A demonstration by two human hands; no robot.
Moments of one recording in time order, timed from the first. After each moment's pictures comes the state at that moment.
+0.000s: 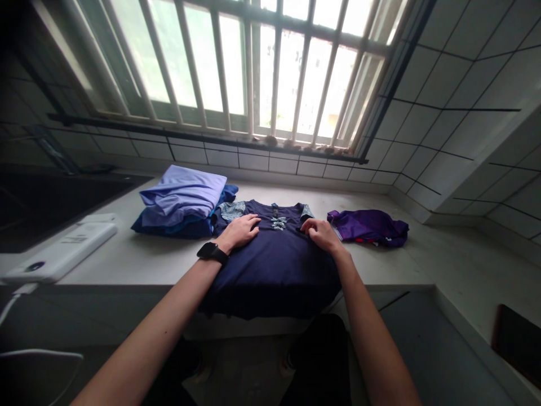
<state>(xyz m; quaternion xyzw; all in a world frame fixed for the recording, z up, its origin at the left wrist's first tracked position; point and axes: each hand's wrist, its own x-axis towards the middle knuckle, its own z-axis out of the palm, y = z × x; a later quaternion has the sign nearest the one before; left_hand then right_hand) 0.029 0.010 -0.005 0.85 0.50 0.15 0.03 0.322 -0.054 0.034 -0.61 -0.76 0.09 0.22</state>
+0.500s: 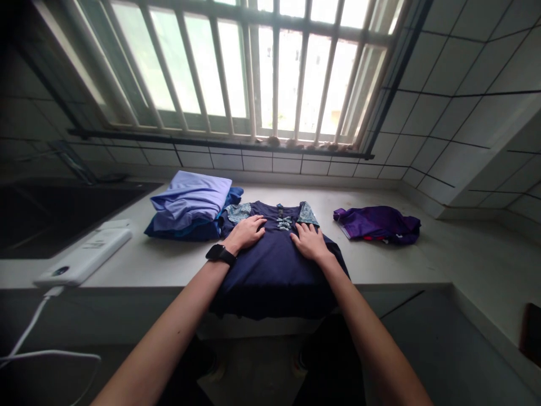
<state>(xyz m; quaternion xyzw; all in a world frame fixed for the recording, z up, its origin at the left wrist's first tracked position) 0.030 0.008 -0.005 0.85 0.49 0.16 0.01 0.272 -0.049 0.002 -0.67 -0.74 0.01 0.05</state>
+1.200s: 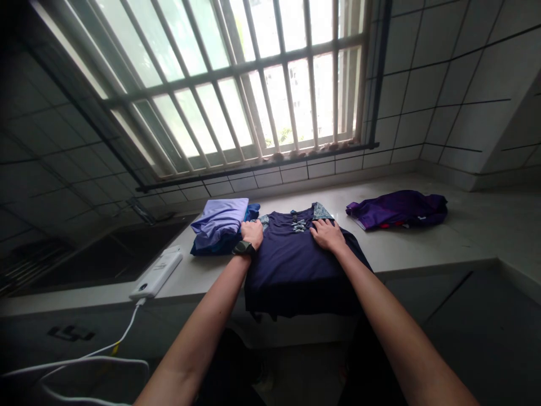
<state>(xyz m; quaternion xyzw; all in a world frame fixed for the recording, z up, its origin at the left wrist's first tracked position) 0.015 0.012 0.033 0.71 0.70 0.07 -0.08 0.272 -0.039 -0.005 -0.68 -0.72 0.03 0.13</state>
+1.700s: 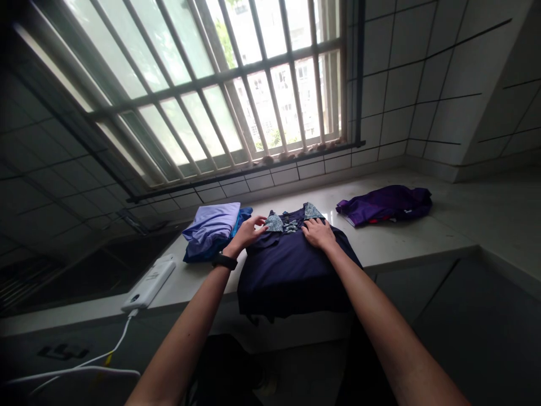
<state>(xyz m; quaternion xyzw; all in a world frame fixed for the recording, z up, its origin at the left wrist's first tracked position) 0.008 0.006 0.051 0.84 0.48 0.21 0.11 0.270 -0.041 -0.004 -0.67 -0.72 0.03 0.15</state>
